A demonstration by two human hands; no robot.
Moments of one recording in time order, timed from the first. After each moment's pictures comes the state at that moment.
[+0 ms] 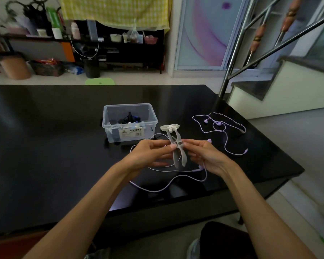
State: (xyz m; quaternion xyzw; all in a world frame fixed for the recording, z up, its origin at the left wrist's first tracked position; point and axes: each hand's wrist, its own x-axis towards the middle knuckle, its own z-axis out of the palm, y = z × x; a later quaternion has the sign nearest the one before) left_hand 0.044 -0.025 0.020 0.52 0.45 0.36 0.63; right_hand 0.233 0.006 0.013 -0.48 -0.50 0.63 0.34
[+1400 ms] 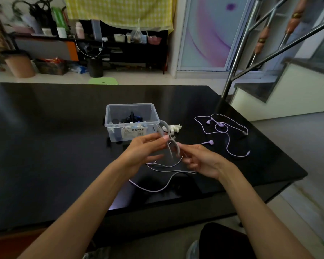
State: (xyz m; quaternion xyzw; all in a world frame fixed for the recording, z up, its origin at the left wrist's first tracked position) left_hand 0.037 -0.023 0.021 0.43 0.45 0.46 0.63; right_hand 0.218 -0.001 0.017 -0.46 -0.48 0.69 0.27
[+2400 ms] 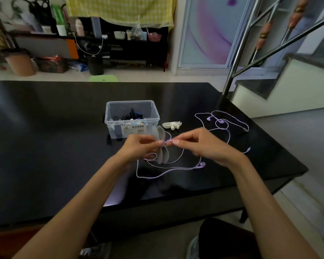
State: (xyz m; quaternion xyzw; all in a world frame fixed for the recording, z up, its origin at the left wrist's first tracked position) left_hand 0.027 -0.018 0.014 0.50 0.55 0.40 0.54; right_hand 0.221 -0.019 0.063 -0.45 -0.74 0.45 0.22
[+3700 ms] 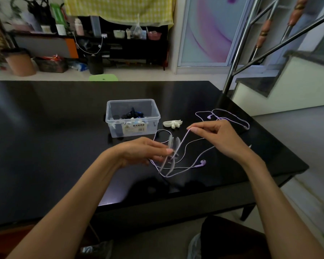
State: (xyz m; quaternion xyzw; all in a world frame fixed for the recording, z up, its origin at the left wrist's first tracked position) left_hand 0.023 -0.031 0.043 0.60 0.51 0.17 0.60; right_hand 0.249 -0.006 0.052 -0.47 -0.73 0.34 0.37
